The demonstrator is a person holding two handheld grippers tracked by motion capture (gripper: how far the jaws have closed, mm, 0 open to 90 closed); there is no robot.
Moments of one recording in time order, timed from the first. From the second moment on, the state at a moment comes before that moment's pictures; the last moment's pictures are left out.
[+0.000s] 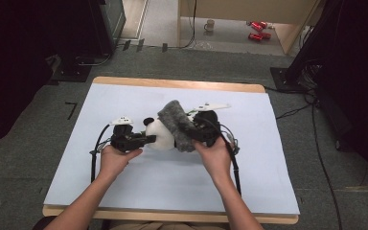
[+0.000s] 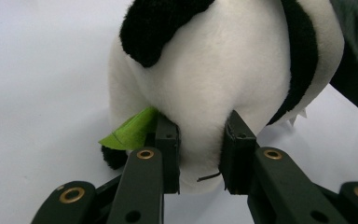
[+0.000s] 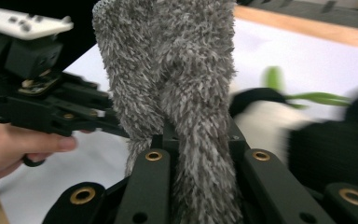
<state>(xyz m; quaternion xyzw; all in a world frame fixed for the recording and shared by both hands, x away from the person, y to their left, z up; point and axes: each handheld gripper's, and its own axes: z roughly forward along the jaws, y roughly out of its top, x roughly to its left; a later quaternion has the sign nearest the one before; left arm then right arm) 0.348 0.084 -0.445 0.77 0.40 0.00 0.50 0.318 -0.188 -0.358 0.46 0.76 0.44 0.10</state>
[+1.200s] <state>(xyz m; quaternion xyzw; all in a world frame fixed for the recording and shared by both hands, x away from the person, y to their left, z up) 0.351 0.087 -0.447 0.77 0.40 -0.01 0.50 0.321 -0.258 -0.375 0.51 0.74 0.40 0.15</state>
